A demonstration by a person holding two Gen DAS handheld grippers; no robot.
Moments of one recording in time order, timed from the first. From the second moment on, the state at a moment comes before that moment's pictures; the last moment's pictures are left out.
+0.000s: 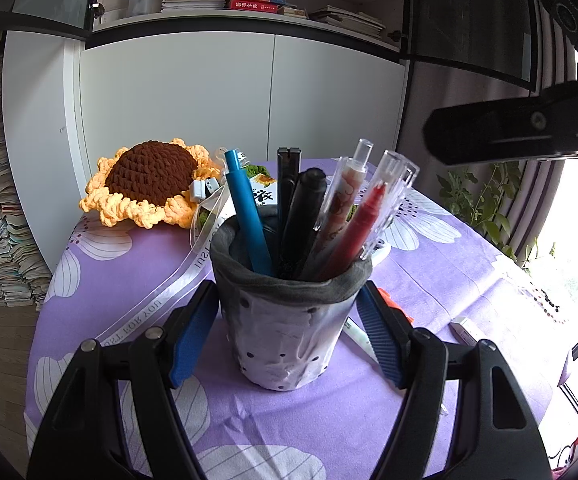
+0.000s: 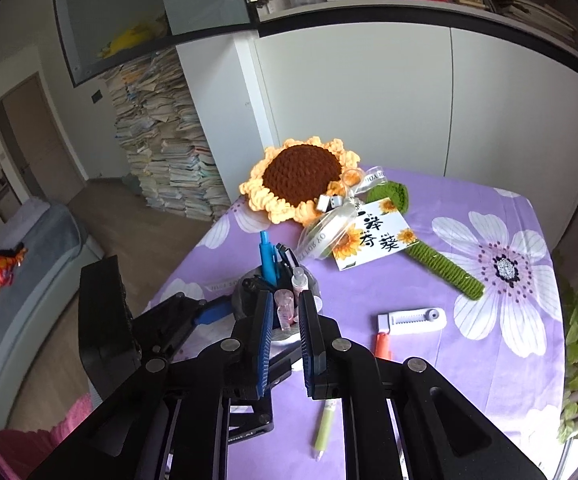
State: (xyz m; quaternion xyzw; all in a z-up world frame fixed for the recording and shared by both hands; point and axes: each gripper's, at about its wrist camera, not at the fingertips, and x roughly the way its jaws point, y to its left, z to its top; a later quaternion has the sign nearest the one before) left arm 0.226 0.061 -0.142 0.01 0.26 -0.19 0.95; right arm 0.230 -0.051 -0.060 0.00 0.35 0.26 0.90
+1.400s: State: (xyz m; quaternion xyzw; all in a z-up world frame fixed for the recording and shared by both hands) left arm 0.228 0.066 -0.140 0.00 0.26 -0.18 0.95; right arm 0.212 -0.082 -0.178 -0.11 0.53 0.19 0.82
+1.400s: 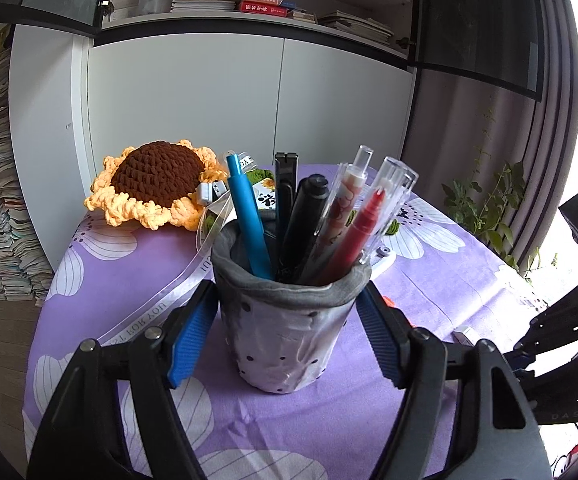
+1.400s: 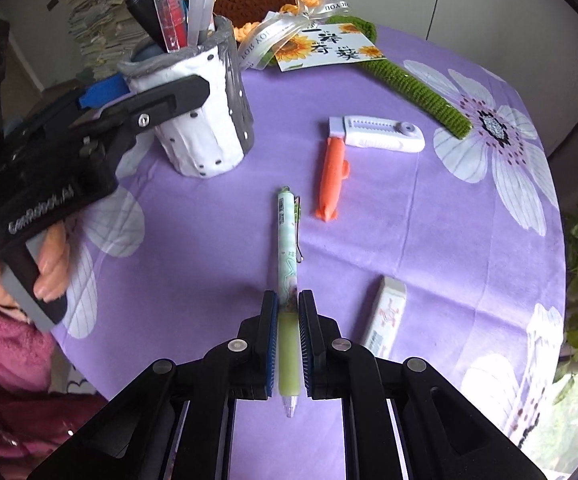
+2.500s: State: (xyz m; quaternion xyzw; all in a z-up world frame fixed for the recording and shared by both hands) left arm 0.228 0.065 -0.140 0.00 0.26 -0.18 0.95; right arm 0.241 -0.067 -0.160 -0.07 0.52 0.20 0.83
